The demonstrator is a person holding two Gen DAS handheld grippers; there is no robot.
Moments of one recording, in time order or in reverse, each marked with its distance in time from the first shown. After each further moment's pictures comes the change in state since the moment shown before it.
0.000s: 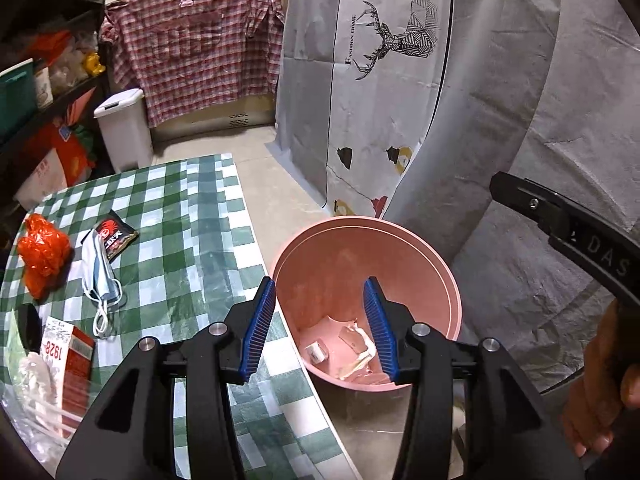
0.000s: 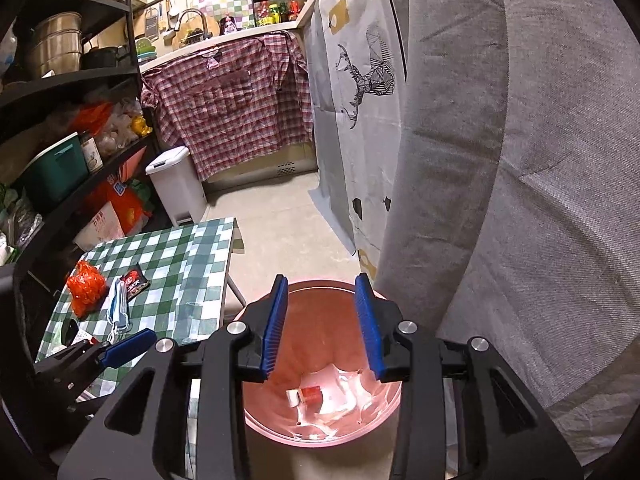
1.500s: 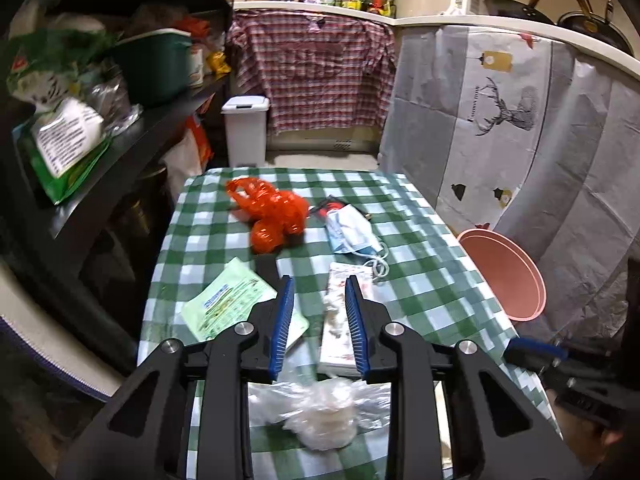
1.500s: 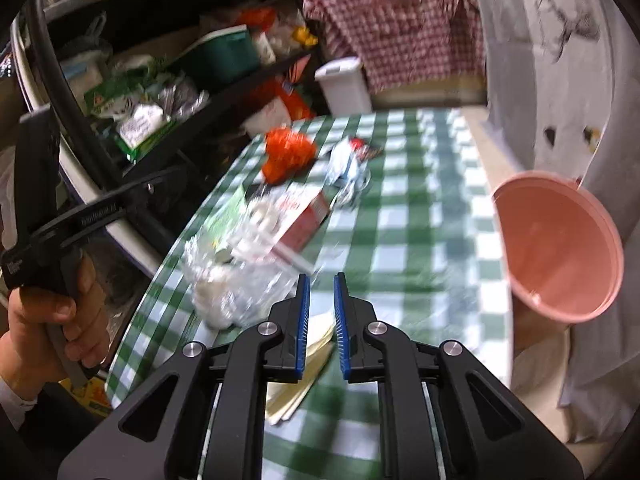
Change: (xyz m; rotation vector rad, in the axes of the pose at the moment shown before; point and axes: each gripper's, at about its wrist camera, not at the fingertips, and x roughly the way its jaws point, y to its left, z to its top) left arm -0.160 0.239 -0.072 -0.141 -0.115 0.187; right arm -0.035 0.197 -0.130 -0.155 0.304 0.508
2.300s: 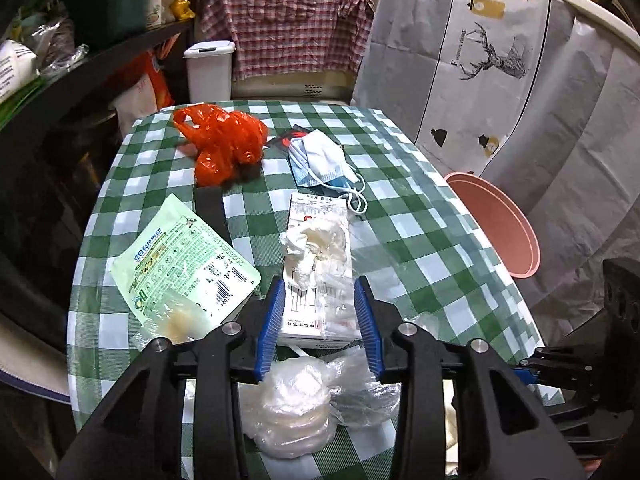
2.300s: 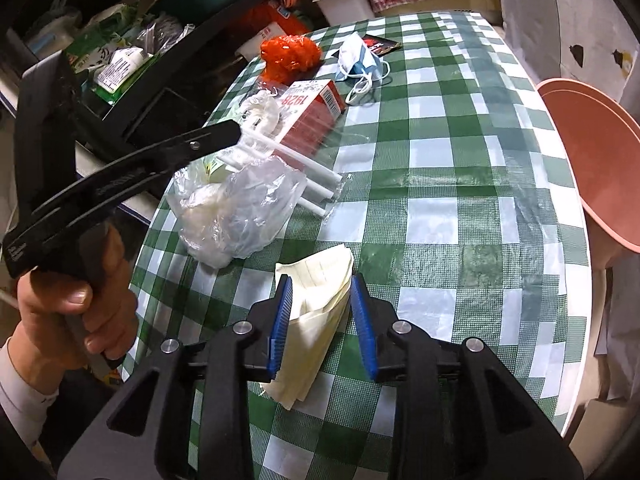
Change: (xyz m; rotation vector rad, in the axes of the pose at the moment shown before) left arm 0.065 -0.017 -0.036 0.025 0.190 -0.120; right arm 0.047 -0.002 -0.027 0.065 0.229 0.057
